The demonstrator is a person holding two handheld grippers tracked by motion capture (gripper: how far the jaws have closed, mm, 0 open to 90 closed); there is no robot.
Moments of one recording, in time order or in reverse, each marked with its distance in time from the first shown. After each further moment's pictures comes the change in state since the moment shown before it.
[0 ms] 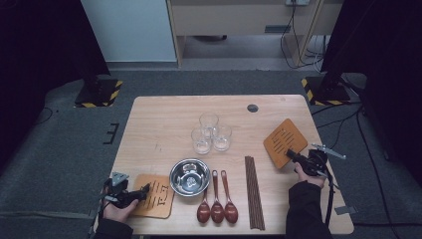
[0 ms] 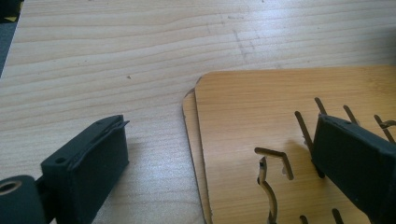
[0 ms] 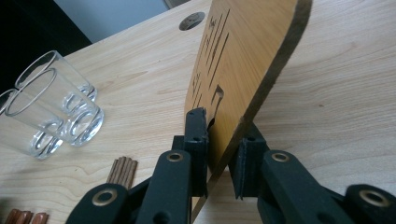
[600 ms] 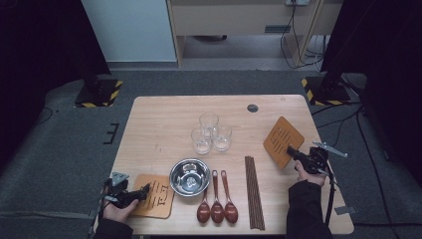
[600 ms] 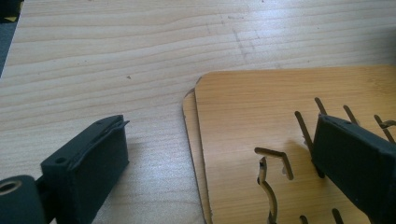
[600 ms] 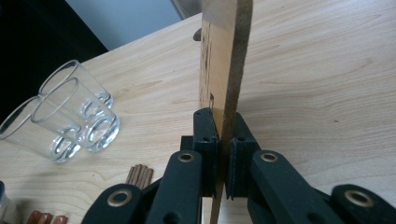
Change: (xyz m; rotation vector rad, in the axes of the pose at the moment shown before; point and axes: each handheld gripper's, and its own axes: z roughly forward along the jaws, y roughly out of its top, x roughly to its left) left arm 0.000 0.000 0.000 0.000 0.000 0.000; right arm 0.005 0.008 -0.003 -0.022 0.045 -0.007
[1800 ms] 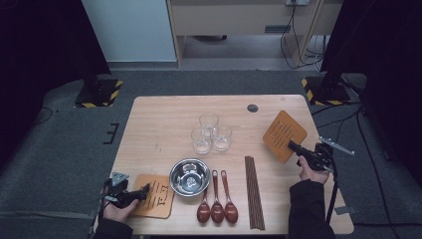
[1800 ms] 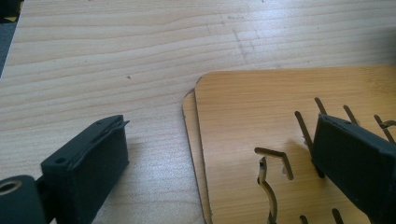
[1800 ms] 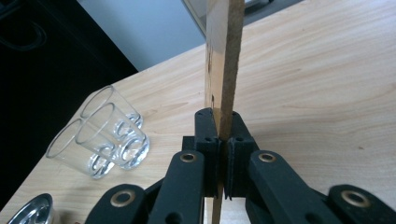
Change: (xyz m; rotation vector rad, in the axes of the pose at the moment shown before) left arm 0.000 0.000 0.000 0.000 0.000 0.000; right arm 0.001 0.016 -0.009 -0.055 0.102 0.049
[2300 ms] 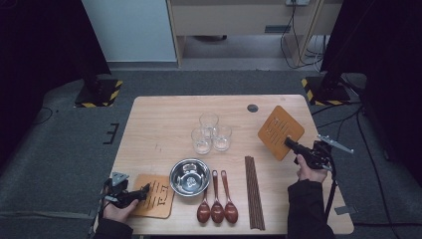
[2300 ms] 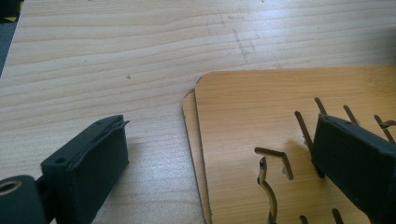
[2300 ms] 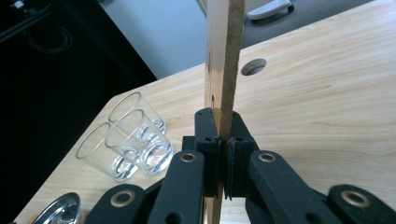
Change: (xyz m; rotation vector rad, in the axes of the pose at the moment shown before) left arm 0.000 0.000 0.000 0.000 0.000 0.000; right arm 0.018 0.006 -0.004 -0.027 0.070 -0.028
